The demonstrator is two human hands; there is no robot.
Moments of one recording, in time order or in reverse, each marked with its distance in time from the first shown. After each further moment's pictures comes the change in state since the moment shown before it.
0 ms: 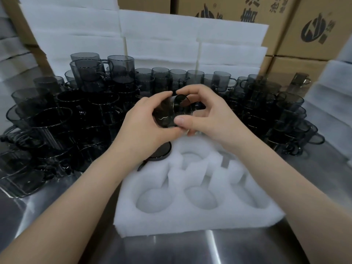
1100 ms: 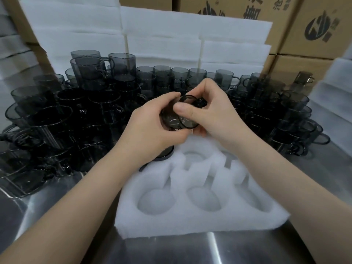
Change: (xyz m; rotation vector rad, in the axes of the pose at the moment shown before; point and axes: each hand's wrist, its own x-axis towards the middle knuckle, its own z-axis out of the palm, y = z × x) left_hand -0.001 -0.002 0.003 -0.011 -0.037 0.074; right_hand 0.008 0.006 0.008 0.001 0.150 0.021
